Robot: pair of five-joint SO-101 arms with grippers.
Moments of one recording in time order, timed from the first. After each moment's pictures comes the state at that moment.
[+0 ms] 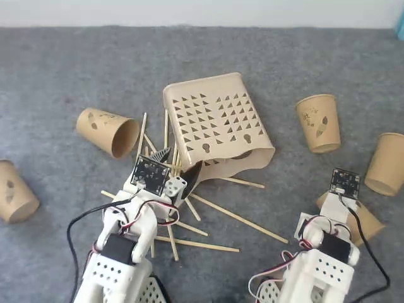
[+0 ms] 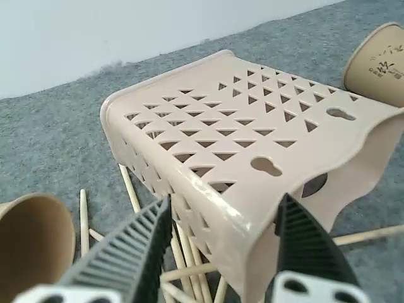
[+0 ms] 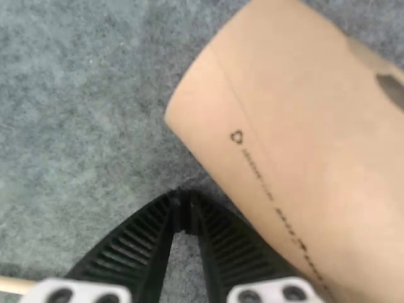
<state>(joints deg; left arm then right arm) 12.2 -90.2 97.2 30.1 -2.2 22.4 -81.8 93.8 63.5 6.7</state>
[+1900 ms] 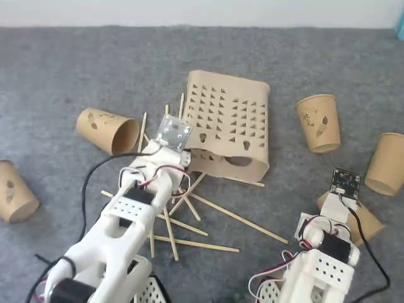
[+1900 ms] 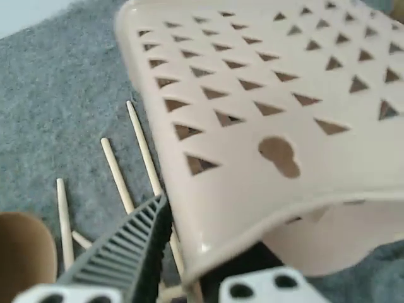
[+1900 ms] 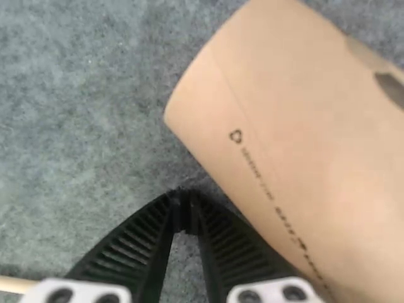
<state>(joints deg) 11.4 -30.5 75.3 4.5 -4.2 22.6 -81.8 93.8 63.5 6.7</state>
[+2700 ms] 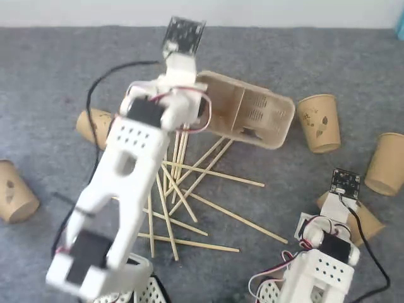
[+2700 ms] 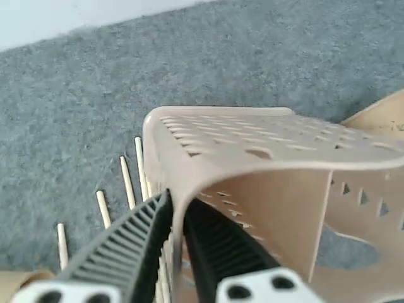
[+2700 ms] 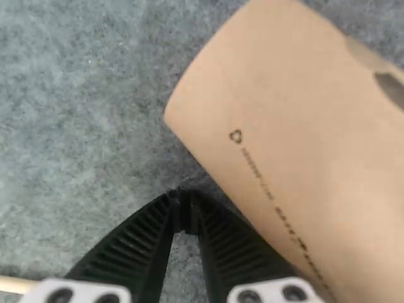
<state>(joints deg) 14.2 -7.6 6.9 59.4 7.2 22.6 -81.8 93.8 63.5 6.7</state>
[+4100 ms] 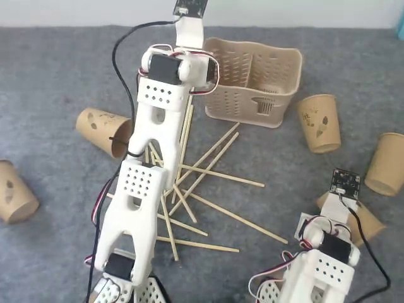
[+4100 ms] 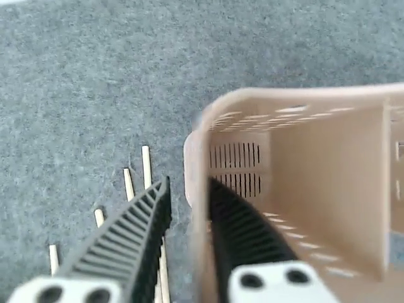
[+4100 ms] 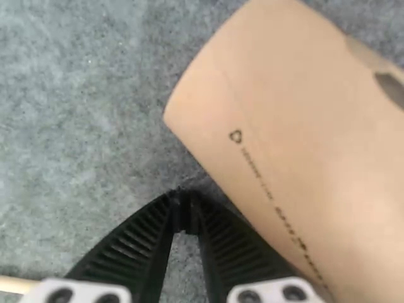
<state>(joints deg) 10.7 59.9 -93.3 98.4 11.2 22.6 -81.8 93.8 63.5 6.7</state>
